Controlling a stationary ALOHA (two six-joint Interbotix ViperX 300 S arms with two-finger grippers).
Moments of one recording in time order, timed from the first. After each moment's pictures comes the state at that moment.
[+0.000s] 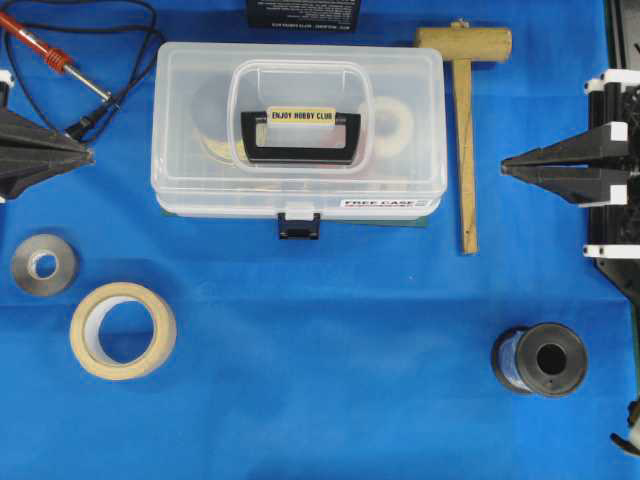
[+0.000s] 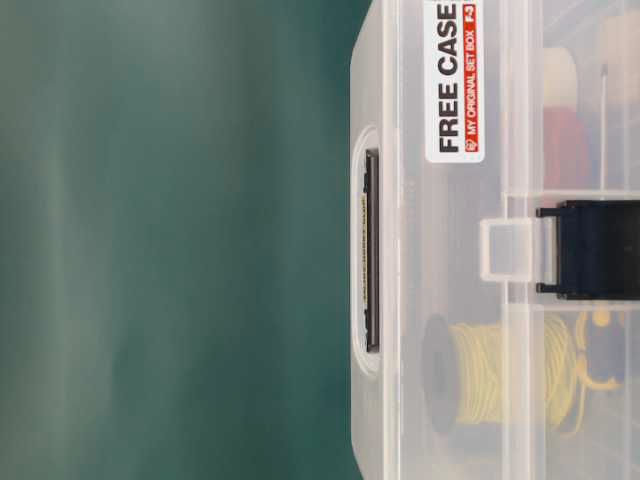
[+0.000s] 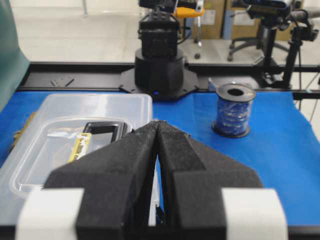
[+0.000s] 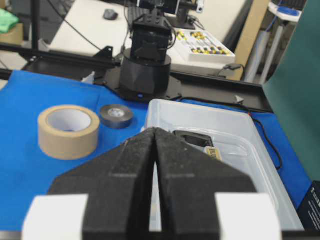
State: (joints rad) left arm 0.00 -0.97 1.18 0.00 -0.29 0.00; right arm 0.00 -0.97 1.19 0.00 -0.29 0.00
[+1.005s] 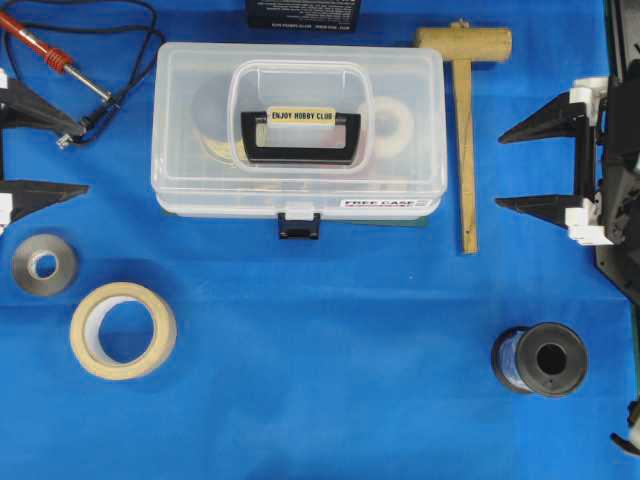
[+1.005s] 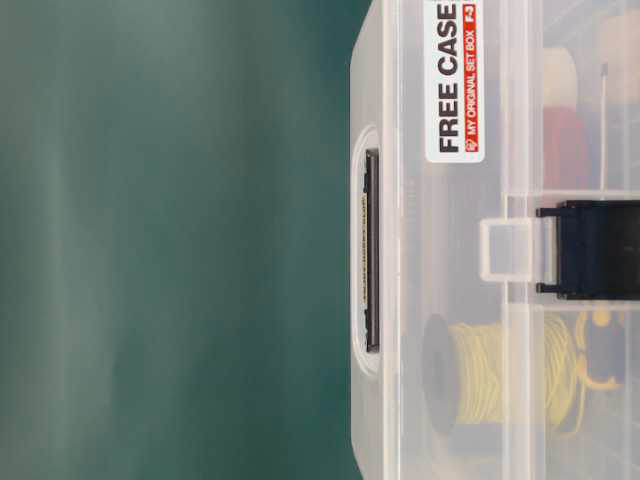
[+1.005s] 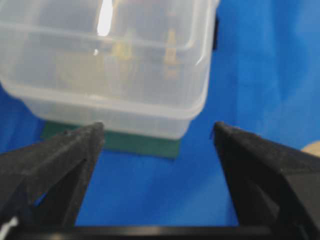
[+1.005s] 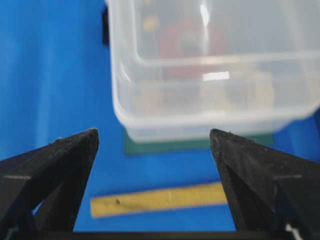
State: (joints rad) left arm 0.16 -0.99 1.21 -0.04 0.30 0.01; right arm -0.15 -0.91 1.12 0.02 0.39 0.11
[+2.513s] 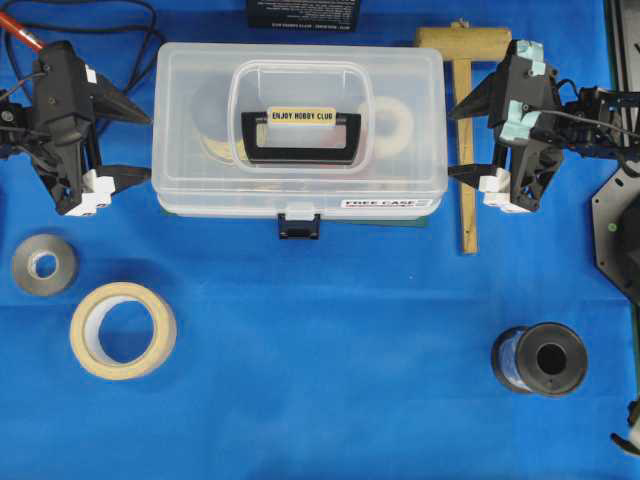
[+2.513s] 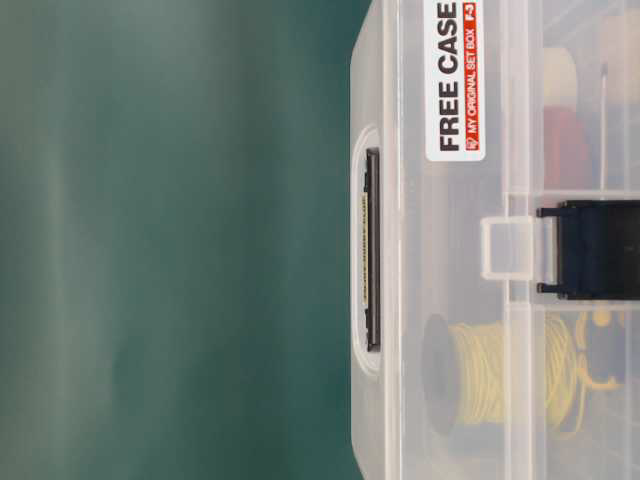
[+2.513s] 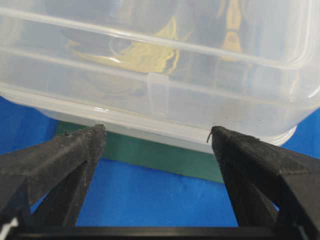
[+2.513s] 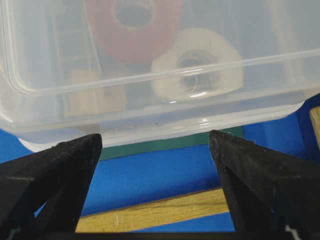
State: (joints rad) left arm 0.24 -0.46 1.14 -0.03 -0.03 0.05; right arm -0.26 -0.49 1.02 -0.02 0.22 0.10
